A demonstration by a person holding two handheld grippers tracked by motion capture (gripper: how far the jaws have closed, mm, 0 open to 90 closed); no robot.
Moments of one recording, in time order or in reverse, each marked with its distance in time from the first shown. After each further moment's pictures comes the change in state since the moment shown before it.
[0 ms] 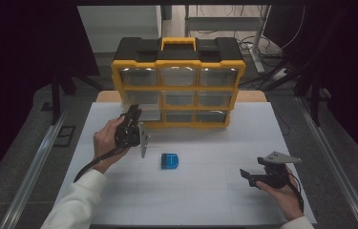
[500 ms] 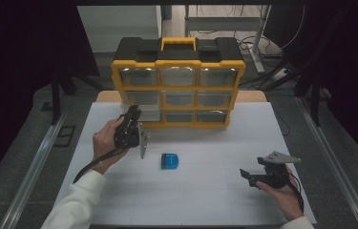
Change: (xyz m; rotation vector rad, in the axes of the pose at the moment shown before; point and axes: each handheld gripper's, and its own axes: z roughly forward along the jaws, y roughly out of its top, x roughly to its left) left arm -0.001 -0.001 -0.002 -0.004 -0.003 -0.002; right arm 0.000 0.000 0.000 0.000 0.001 -0.001
